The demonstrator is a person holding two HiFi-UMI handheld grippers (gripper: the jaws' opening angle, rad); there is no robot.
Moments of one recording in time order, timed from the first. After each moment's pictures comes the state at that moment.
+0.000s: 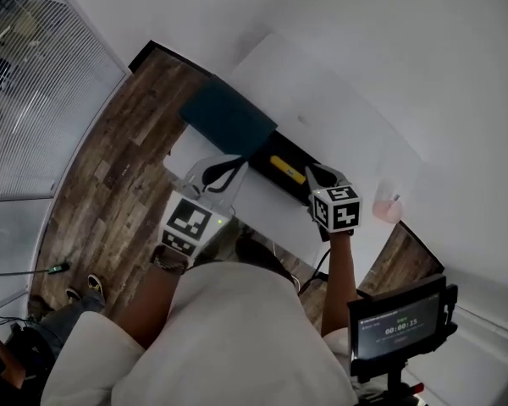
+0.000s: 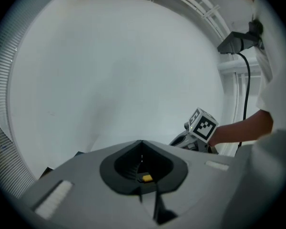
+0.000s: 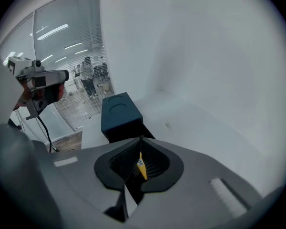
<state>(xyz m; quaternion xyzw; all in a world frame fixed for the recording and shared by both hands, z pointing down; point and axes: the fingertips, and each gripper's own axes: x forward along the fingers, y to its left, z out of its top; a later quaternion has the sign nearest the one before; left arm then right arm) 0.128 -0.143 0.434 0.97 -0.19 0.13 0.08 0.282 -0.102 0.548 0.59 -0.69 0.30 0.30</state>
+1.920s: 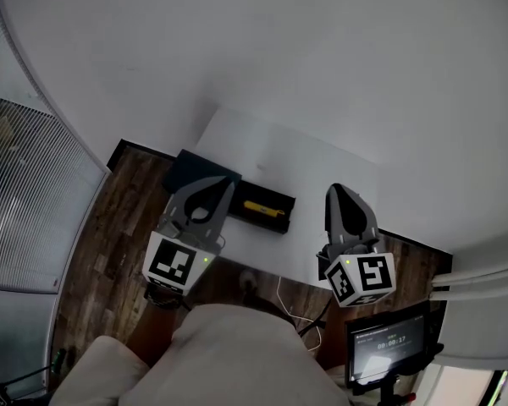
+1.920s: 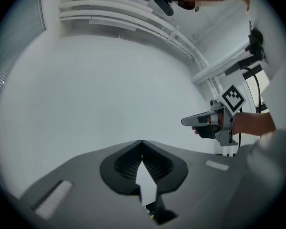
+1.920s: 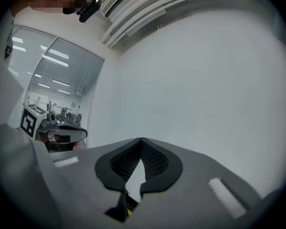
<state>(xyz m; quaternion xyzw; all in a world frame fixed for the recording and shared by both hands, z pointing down) 0.135 -0.116 0.276 0.99 -0.14 -0.02 -0.08 0.270 -0.014 0.260 0.78 -0.62 0.00 0.03</state>
